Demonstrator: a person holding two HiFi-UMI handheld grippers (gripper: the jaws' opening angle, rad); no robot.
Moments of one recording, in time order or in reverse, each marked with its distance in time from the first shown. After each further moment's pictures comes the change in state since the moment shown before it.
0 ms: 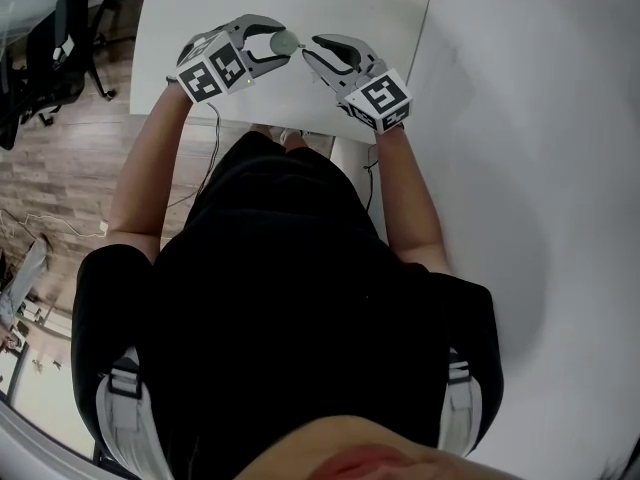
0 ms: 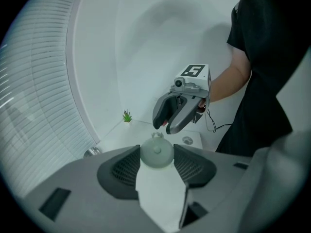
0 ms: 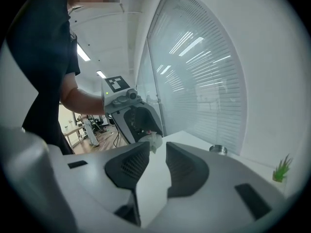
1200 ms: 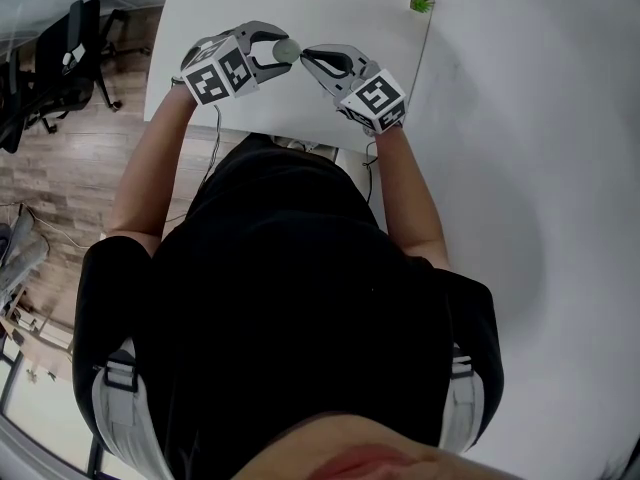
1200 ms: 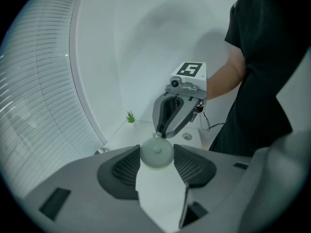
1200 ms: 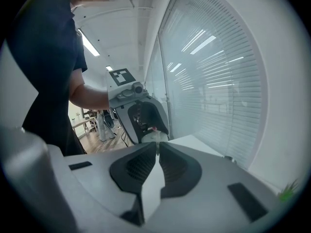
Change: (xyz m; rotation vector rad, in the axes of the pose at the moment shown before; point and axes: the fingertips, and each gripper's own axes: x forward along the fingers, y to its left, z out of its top) left arm -0.045 0.011 0.002 0.062 0.013 0.021; right arm 0.034 0.026 0.032 -0.093 0.038 0.079
